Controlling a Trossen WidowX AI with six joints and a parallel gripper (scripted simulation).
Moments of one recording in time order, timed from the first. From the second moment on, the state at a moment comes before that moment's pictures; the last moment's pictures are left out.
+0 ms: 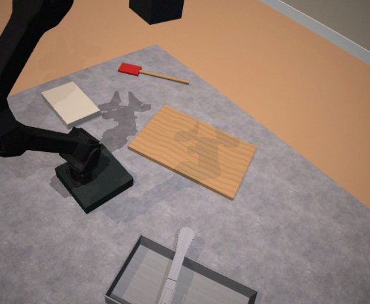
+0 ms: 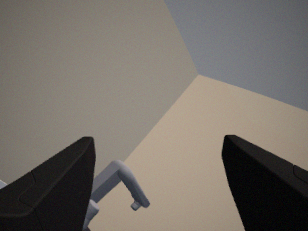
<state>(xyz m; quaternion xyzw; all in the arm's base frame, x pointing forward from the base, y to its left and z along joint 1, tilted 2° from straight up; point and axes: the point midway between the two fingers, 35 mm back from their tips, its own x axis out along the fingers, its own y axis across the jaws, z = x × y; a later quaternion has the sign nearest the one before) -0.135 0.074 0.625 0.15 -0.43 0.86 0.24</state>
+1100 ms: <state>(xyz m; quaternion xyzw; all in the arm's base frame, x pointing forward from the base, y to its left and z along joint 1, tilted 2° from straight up) 0.170 0.305 0.429 0.08 0.13 0.63 0.76</state>
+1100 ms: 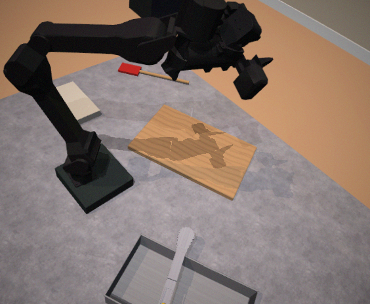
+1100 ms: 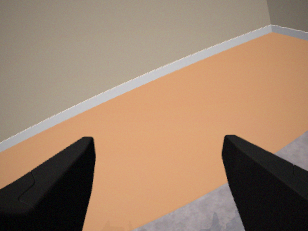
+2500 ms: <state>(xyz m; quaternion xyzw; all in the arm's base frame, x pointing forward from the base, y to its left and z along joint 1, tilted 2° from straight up) 0.367 -0.020 0.114 0.47 0.50 -0.14 0.71</state>
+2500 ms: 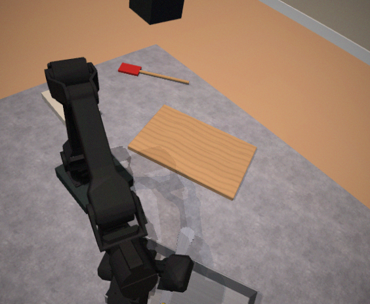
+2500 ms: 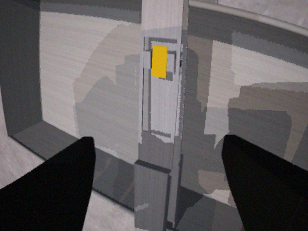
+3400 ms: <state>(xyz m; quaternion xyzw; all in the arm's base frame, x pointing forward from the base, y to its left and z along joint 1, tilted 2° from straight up) 0.388 -0.011 0.084 0.47 0.50 -0.14 0.72</state>
